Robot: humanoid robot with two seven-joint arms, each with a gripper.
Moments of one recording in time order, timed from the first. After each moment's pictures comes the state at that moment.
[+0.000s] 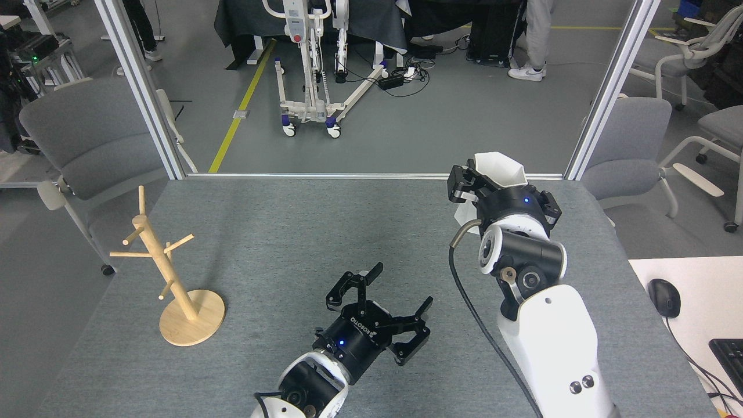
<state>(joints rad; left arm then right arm) -0.23 -0.11 -0.40 -1.53 -1.57 -0.27 -0.06 -0.60 -0.03 0.35 -1.76 1.49 0.68 0.94</state>
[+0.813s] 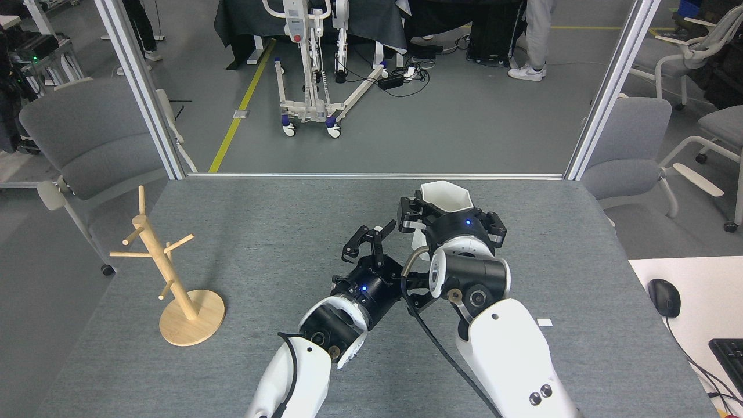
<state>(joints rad) -0.45 -0.14 -0.42 -1.38 -1.63 -0.22 -0.16 -0.59 0.02 0.49 -1.69 1.49 0.69 0.97</state>
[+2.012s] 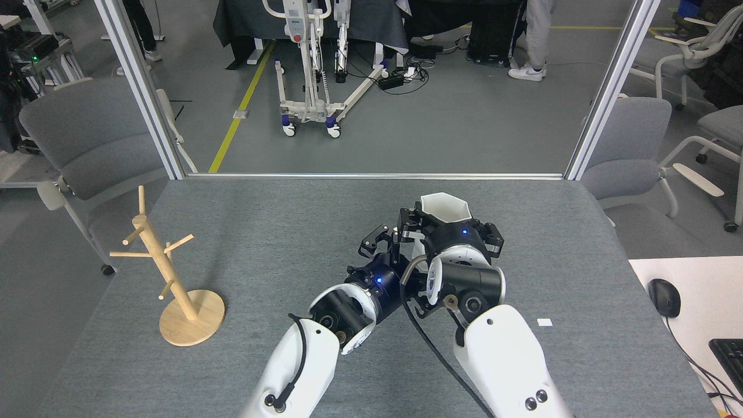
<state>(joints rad) -0.53 -0.14 -0.45 -1.31 -1.61 -0.34 -0.26 -0.57 0.03 0.49 -1.66 1.49 0.69 0.96</state>
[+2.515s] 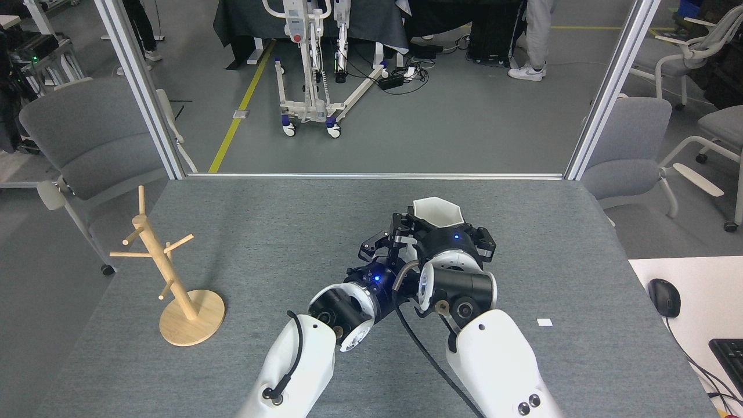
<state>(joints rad) -0.55 -0.14 -0.45 -1.26 -1.50 -0.34 -0.31 -0.56 0.05 0.52 -1.66 1.49 0.71 0.96</state>
